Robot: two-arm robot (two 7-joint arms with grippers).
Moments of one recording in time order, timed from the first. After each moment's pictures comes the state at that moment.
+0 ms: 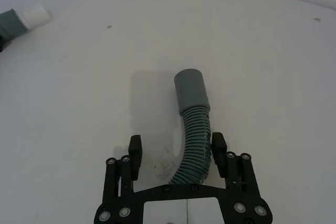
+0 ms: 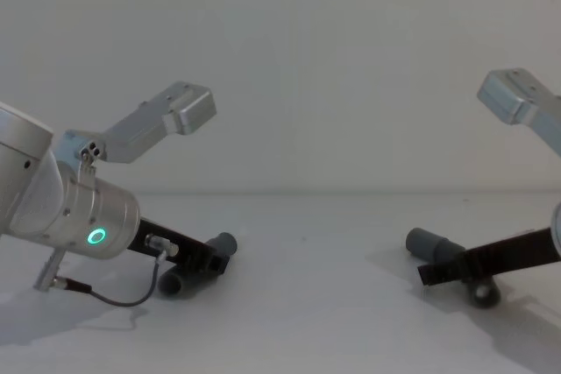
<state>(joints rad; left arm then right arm) -0.60 0.28 0.53 -1.20 -0.19 0.55 -0.32 0.44 0.28 -0.37 -1.34 0.17 0.64 0.30</state>
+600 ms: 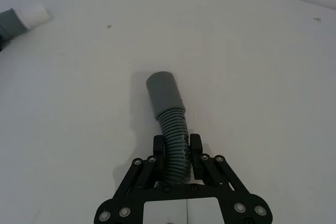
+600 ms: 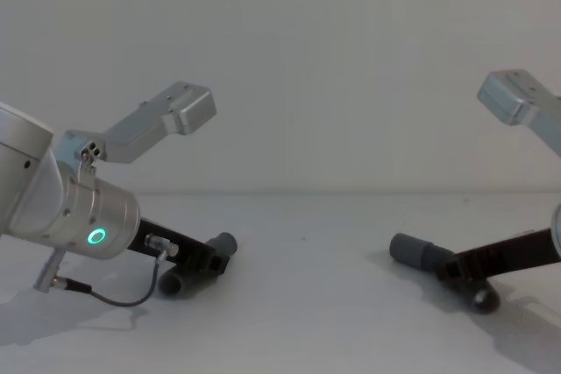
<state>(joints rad) -0.60 0.28 0.53 -1.20 -0.19 0.55 -0.32 0.44 0.28 -0.36 -1.34 0.17 0.63 0.30</state>
